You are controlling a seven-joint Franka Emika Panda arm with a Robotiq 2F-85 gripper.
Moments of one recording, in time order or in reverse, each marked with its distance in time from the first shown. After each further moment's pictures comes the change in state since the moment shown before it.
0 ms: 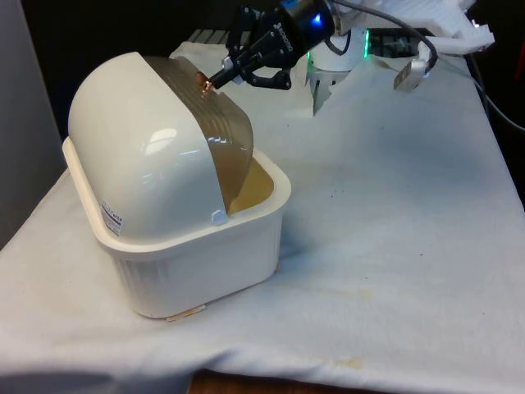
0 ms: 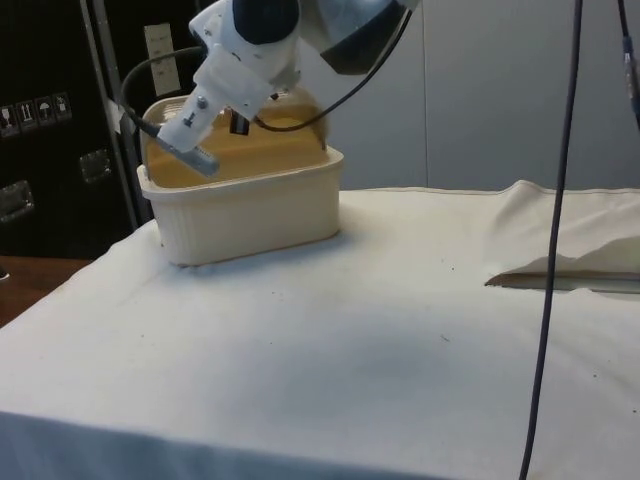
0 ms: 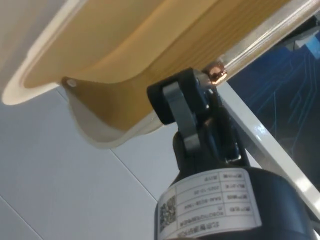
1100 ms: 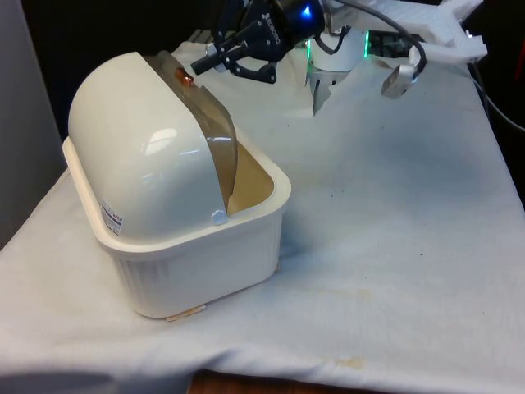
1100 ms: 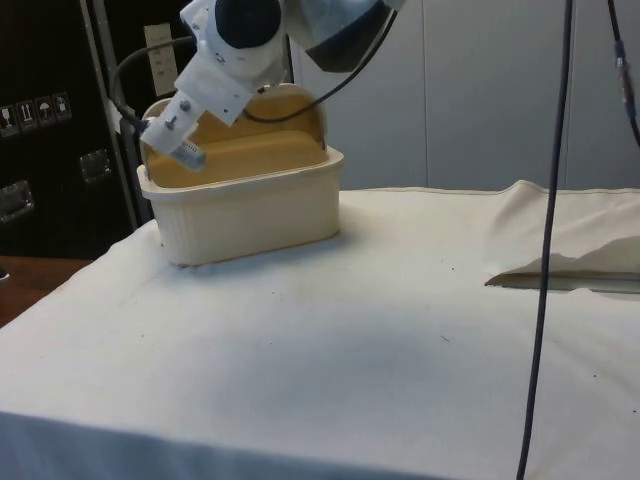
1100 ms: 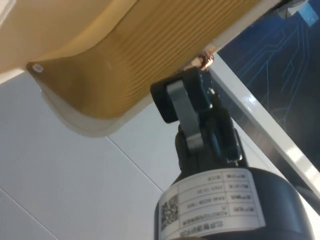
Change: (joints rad) arm 0.003 0.027 -0.003 0.059 -0.019 -0.080 0.041
